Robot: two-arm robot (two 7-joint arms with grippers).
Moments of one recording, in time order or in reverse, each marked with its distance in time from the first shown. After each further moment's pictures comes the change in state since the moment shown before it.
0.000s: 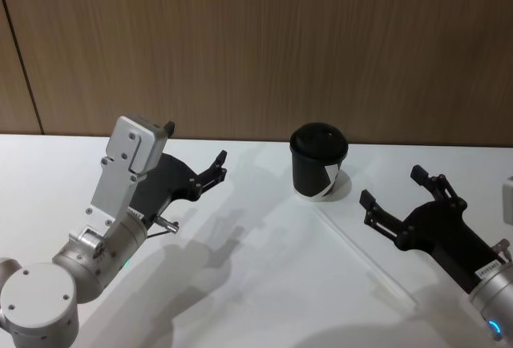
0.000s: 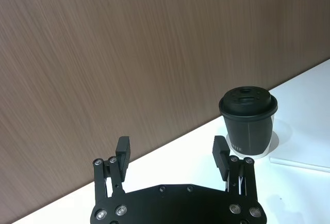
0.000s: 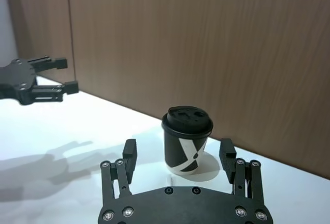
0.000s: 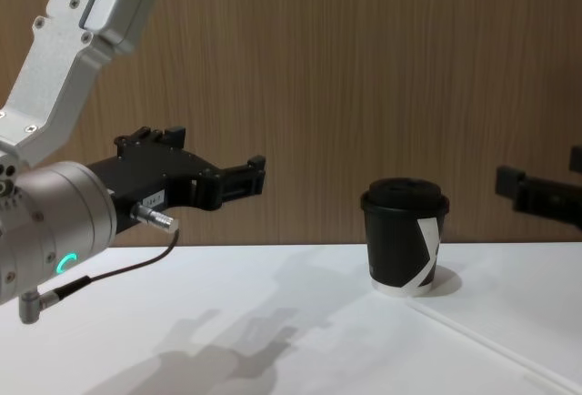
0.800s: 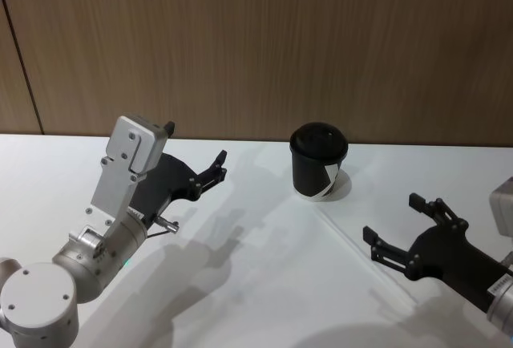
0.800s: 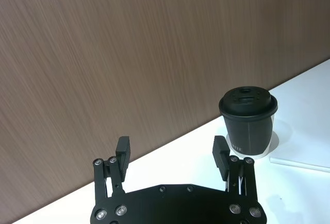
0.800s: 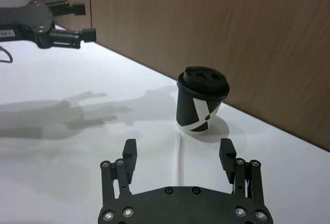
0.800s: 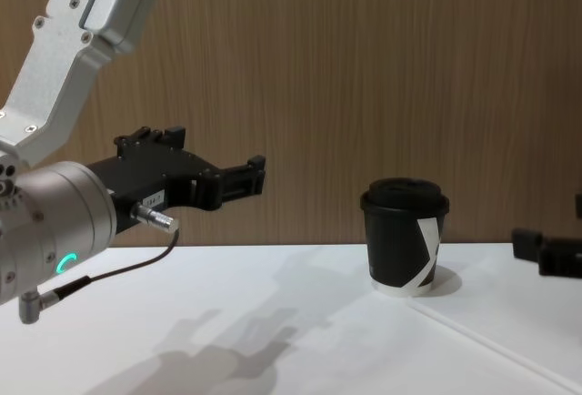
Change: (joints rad) left arm 0.000 0.000 0.000 0.000 0.000 0.000 0.000; right arm -0.022 0.113 0.010 -0.055 -0.014 0.146 0.085
